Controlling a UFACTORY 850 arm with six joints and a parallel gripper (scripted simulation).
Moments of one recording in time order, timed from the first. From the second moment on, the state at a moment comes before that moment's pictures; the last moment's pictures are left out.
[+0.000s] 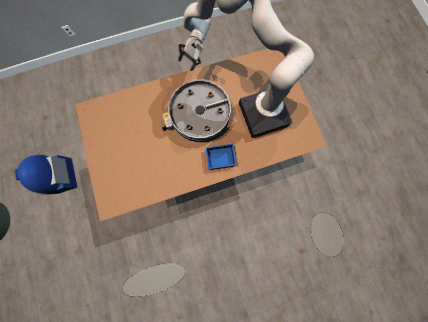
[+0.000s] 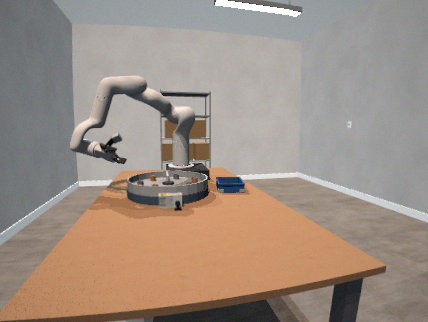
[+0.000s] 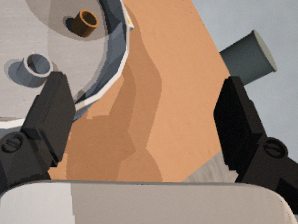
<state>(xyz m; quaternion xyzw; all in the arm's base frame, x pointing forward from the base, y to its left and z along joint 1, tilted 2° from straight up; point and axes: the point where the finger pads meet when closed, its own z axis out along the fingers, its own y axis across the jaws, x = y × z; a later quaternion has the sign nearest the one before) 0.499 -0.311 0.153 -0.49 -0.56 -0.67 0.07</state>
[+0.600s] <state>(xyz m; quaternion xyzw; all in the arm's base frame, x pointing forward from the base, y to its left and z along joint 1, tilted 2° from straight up) 0.470 -0.196 0.144 -0.51 -0.68 -0.50 0.20</state>
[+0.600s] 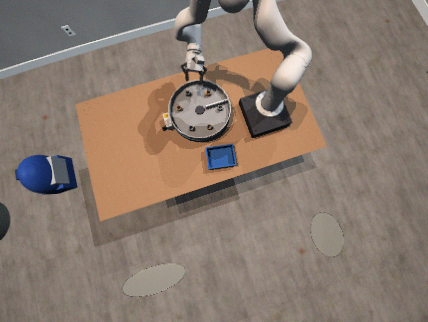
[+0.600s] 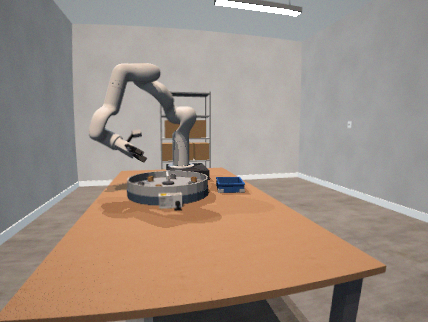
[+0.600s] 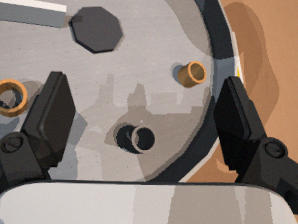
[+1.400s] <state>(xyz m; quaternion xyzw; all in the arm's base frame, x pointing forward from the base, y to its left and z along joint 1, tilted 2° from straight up) 0.371 -0.085 0.139 -0.46 -0.86 -0.15 0.18</state>
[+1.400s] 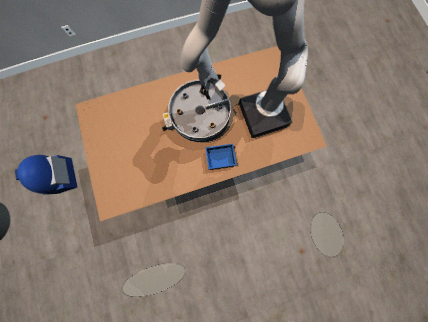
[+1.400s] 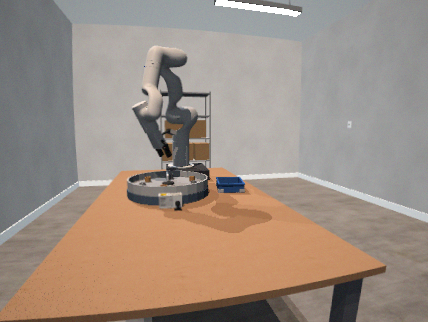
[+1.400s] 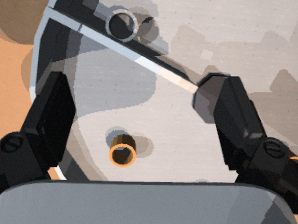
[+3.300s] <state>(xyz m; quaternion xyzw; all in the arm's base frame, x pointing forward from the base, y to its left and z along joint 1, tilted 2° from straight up) 0.338 -0.039 0.154 -0.34 -0.94 -0.01 -0.02</state>
